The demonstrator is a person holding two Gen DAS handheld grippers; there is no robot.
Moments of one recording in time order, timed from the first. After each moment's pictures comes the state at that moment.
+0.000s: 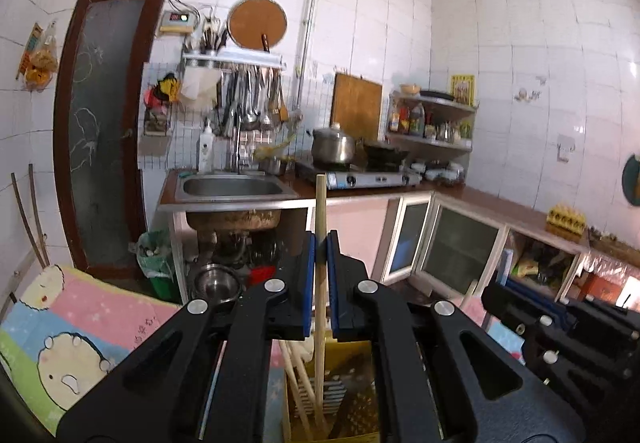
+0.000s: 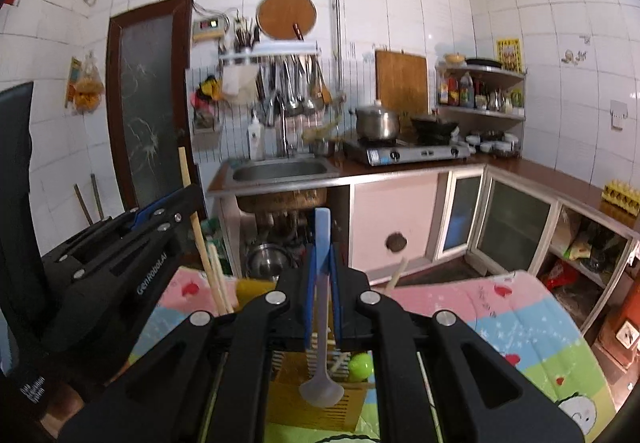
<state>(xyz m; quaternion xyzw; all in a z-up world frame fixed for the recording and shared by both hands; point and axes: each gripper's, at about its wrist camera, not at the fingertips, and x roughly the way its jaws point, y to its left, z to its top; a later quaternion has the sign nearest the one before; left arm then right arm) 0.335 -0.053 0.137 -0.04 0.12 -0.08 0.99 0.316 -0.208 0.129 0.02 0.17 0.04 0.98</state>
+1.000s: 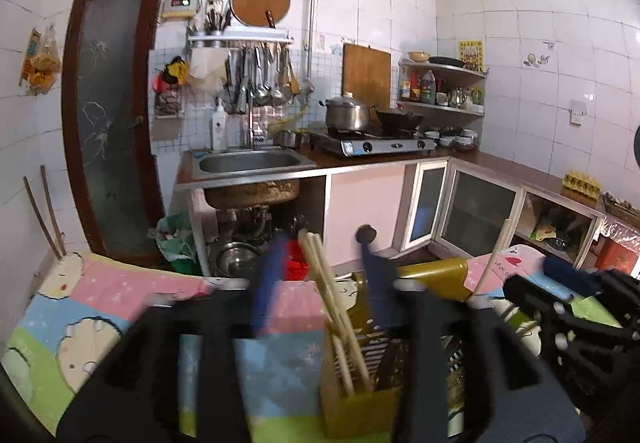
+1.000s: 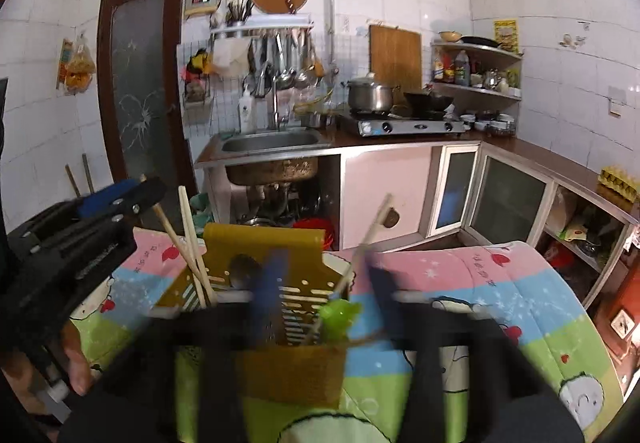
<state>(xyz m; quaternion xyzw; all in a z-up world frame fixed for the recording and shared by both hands) 0.320 -0.029 0.110 0.00 0.15 -0.06 0.99 0.305 -0.224 0.094 0.02 0.19 0.03 0.98</state>
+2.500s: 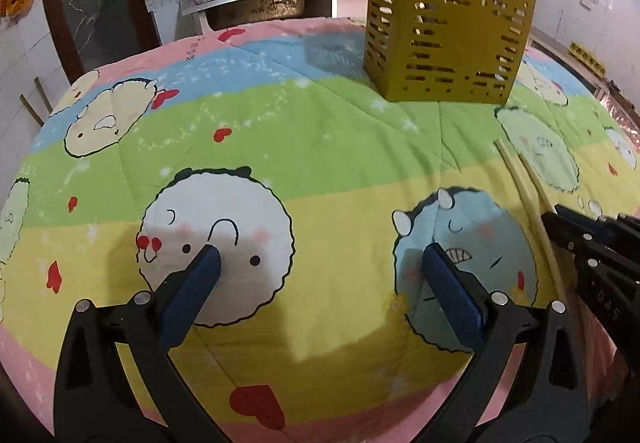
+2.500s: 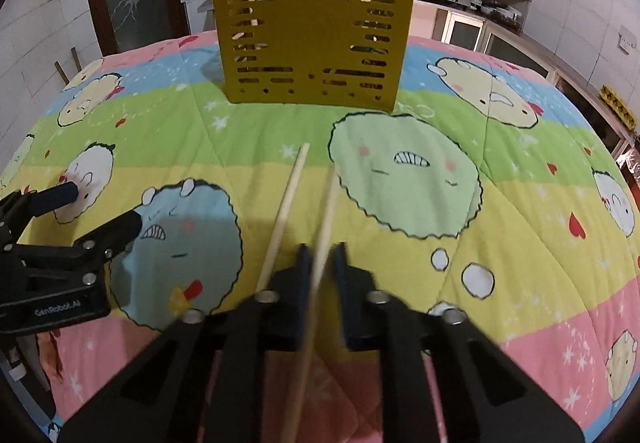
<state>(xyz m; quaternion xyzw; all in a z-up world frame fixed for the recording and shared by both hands) 0.208 0.022 -0.055 0.03 0.43 -0.06 0.90 0.205 -0.175 -0.060 -0.01 0.43 0.02 0.90</state>
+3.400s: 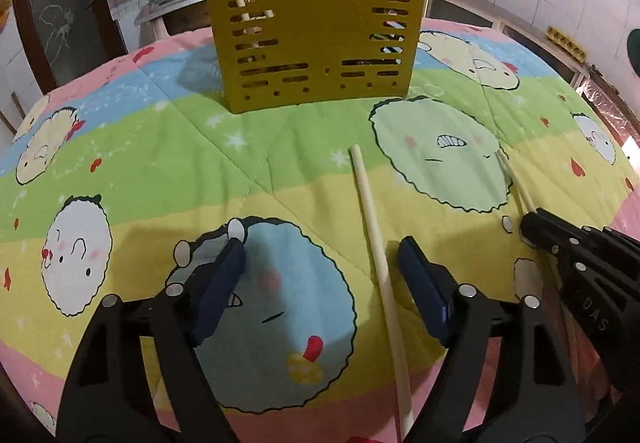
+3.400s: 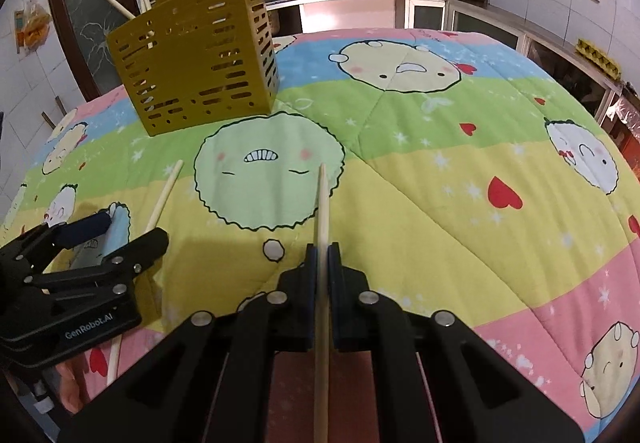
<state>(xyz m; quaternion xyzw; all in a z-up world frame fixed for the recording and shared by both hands) 0.210 -0.094 -0.056 0.04 0.44 -0.10 0.89 0.196 -0.278 -0.066 0.07 0.42 0.00 0.91</state>
